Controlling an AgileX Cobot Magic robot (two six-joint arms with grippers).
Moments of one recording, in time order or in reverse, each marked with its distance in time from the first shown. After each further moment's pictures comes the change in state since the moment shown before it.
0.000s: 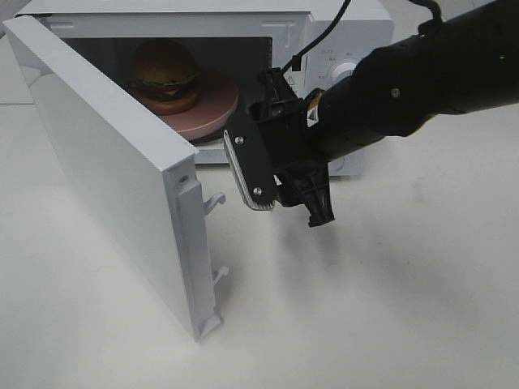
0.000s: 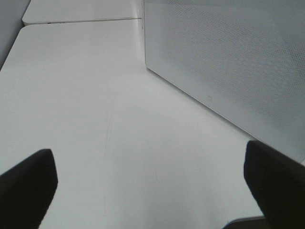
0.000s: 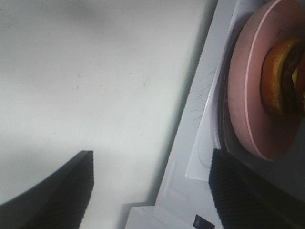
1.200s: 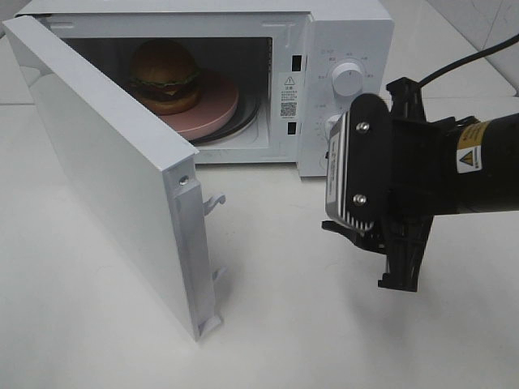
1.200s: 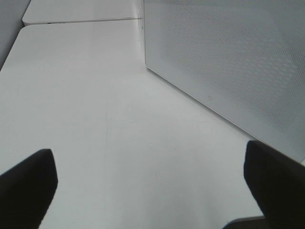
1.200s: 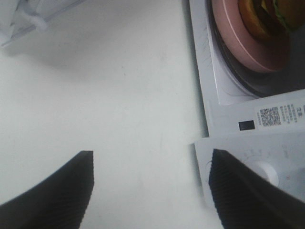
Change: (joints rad) left arm 0.000 0.000 0.000 0.000 0.000 0.000; right arm 0.000 -0.505 0.412 0.013 -0.016 0.490
